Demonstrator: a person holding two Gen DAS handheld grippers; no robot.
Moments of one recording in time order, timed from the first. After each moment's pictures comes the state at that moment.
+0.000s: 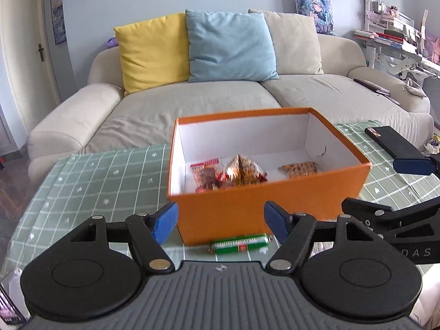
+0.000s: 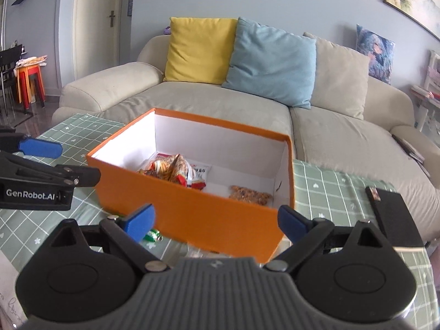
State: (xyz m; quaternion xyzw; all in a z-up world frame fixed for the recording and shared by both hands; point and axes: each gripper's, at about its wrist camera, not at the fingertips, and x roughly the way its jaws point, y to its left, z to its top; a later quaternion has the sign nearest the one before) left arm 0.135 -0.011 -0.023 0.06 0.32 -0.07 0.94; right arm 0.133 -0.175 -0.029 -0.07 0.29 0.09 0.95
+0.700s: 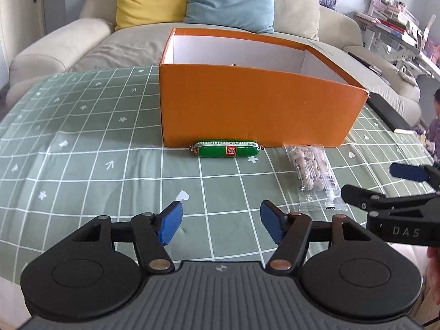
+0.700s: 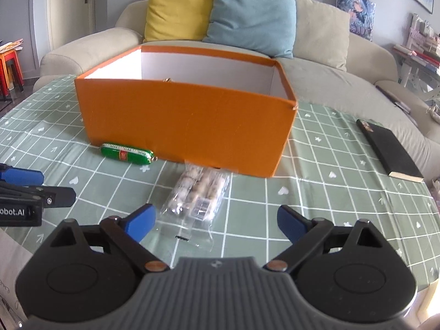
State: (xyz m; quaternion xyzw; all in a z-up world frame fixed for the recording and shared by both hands) left arm 0.102 0.015 -0.102 -0.02 0.41 -0.10 0.91; right arm 0.095 -0.169 -0.106 -0.05 0.36 0.04 0.93
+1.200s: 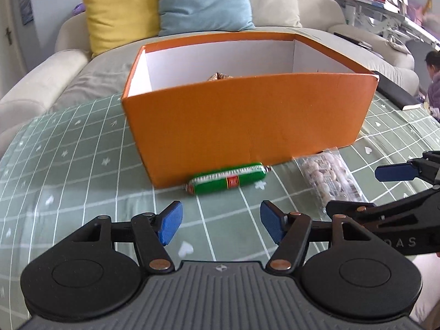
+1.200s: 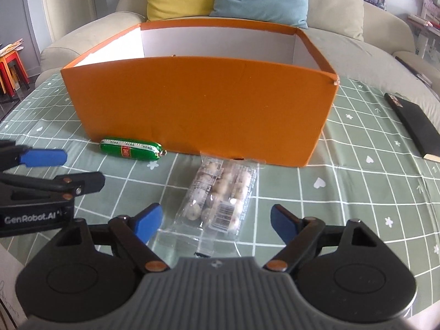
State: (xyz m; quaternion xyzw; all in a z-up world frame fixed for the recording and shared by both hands) left arm 0.154 -0.007 -0.112 0.08 0.39 -0.13 0.91; right arm 0.145 -0.159 -0.128 -0.01 0.41 0.06 0.91
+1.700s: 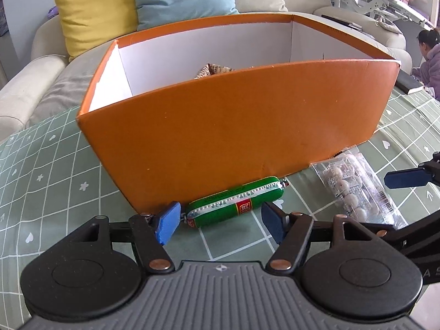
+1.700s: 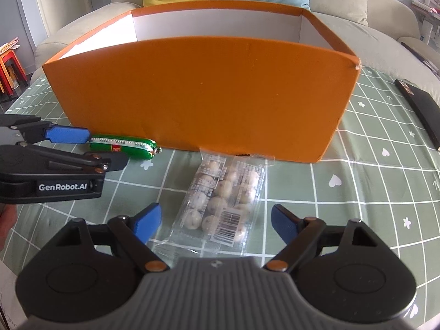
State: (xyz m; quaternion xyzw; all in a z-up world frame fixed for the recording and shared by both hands) left arm 0.201 -0.012 -0.135 0.12 0.41 -0.16 0.89; right arm 0.168 -0.156 -0.144 0.00 0.44 0.07 0.89
